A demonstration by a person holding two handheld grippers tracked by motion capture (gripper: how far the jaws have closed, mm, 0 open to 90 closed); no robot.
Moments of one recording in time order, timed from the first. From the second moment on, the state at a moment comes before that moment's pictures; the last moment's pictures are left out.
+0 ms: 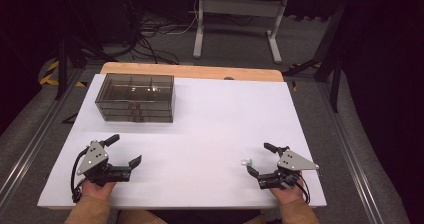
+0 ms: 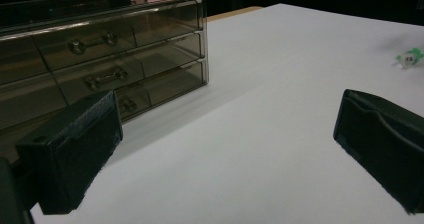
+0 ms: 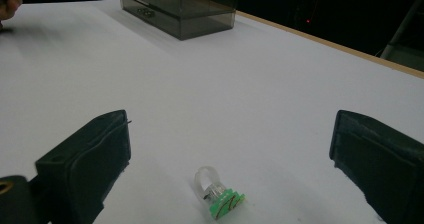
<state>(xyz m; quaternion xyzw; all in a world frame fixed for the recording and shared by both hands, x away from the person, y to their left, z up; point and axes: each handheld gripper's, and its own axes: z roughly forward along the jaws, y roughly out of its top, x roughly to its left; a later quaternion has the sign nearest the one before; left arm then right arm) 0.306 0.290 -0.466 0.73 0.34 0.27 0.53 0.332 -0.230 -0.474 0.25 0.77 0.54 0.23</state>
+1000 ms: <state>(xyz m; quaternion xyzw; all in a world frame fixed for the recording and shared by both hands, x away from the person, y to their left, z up) 0.309 0.285 -0.454 0.75 0.32 0.24 0.53 0.332 -0.230 -0.474 0.25 0.77 0.55 0.22</state>
